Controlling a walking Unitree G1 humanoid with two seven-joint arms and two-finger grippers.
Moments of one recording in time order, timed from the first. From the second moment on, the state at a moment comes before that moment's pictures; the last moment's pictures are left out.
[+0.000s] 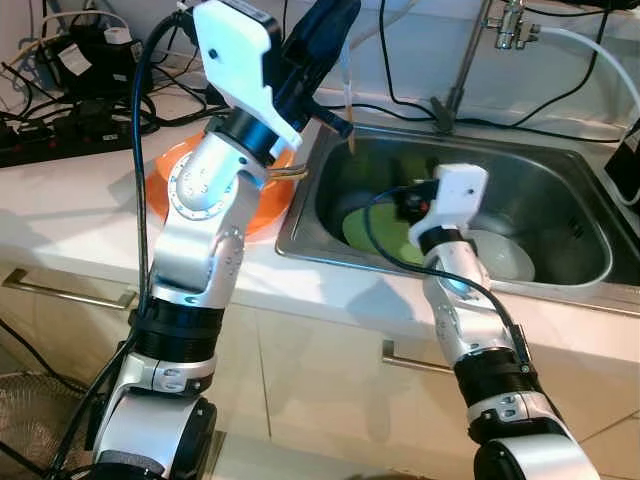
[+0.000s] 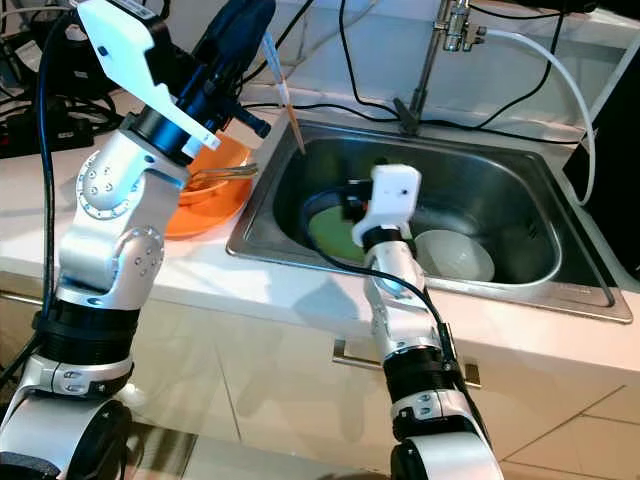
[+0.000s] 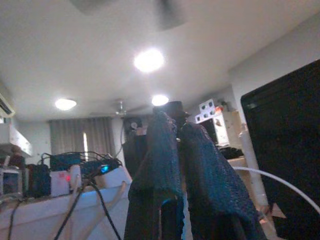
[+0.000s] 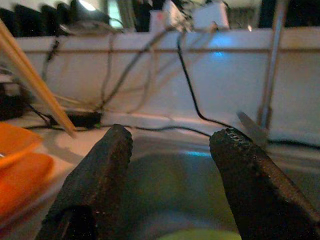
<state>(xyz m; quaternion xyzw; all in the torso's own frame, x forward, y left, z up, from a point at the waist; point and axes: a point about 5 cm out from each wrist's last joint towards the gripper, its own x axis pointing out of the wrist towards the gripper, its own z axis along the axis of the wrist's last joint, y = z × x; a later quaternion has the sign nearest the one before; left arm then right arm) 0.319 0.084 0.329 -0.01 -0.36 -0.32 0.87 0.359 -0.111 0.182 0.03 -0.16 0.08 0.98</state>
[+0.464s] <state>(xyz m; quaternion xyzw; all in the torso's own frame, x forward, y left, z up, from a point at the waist) 0.317 0.081 0.328 -0.03 -0.35 -0.35 0.87 0.356 -0.098 0.192 0.05 -0.19 0.12 0.97</state>
